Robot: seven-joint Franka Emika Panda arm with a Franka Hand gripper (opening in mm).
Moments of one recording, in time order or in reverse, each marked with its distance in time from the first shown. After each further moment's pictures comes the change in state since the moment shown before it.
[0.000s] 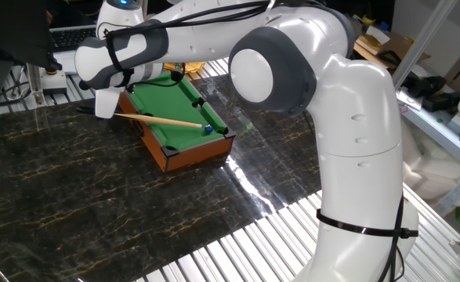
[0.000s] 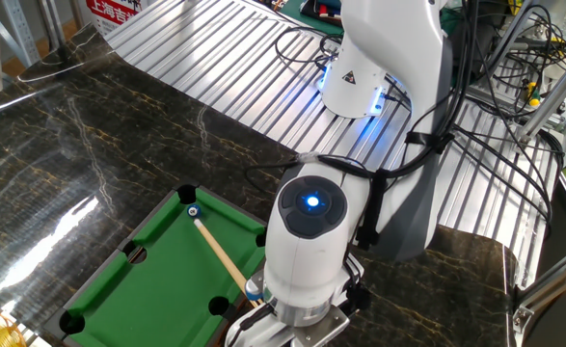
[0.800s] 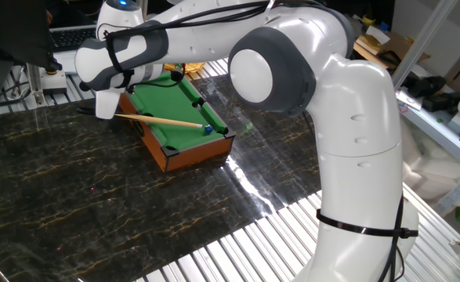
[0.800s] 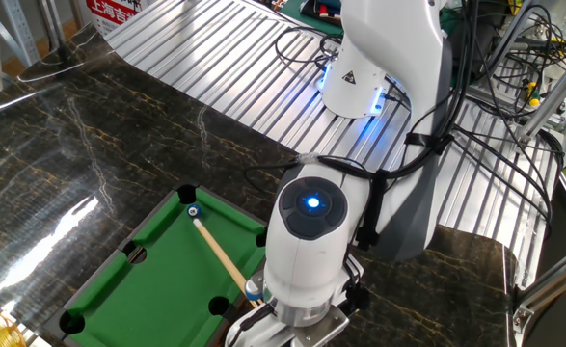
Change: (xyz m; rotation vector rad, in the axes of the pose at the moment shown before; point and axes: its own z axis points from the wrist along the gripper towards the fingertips) arm -0.001 0.000 0.002 -0.001 -0.006 -0.004
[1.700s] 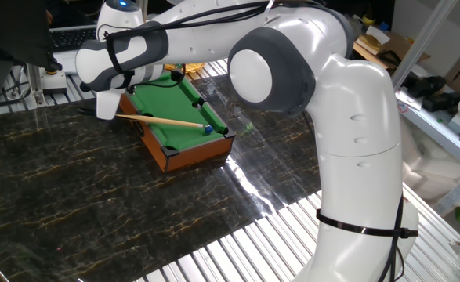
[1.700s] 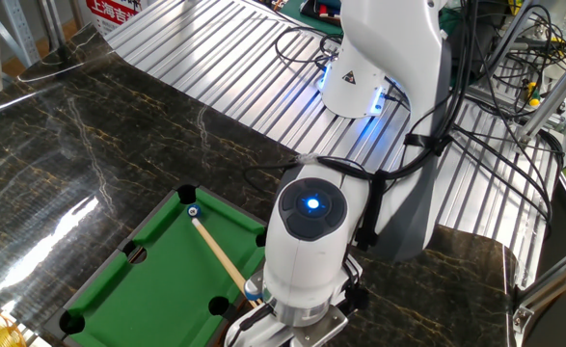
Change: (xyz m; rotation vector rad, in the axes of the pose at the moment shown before) arm -0.002 0.000 0.002 0.000 -0.006 -0.004
